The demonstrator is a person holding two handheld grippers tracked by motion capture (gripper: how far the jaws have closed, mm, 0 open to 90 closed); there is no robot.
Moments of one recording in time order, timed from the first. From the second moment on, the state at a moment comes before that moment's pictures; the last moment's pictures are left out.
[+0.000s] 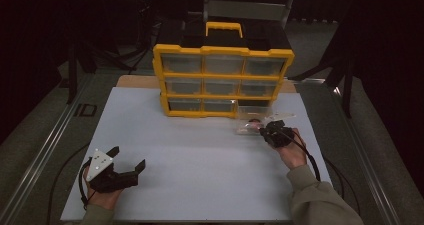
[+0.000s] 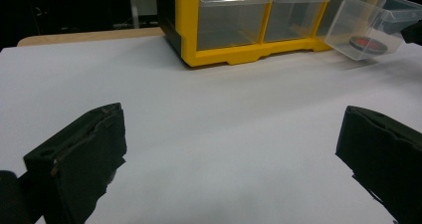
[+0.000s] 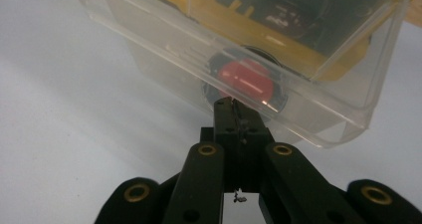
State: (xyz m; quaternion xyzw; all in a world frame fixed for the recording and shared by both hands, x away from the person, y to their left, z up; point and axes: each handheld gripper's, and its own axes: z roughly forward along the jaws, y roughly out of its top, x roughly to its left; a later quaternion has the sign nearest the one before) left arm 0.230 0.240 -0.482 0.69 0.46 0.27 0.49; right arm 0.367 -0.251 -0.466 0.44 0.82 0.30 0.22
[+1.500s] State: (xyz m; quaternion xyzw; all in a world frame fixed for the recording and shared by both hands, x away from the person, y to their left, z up) left arm 0.229 0.240 -0.482 0.69 0.46 0.27 0.49; right arm 0.385 -0.250 -0.462 0.46 0.80 0.31 0.22
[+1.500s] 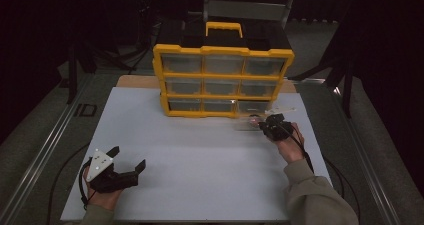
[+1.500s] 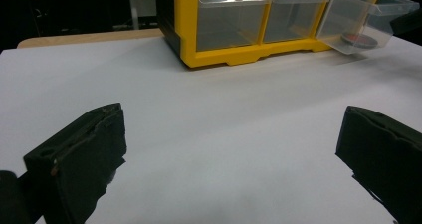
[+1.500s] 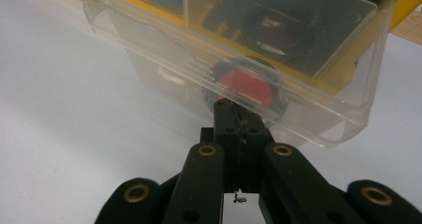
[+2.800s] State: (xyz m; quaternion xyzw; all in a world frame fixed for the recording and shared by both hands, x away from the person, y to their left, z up) left arm 0.229 0.239 -0.481 0.69 0.45 0.27 0.49; right arm 0.401 -0.248 -0.463 0.48 0.79 0.31 0.22
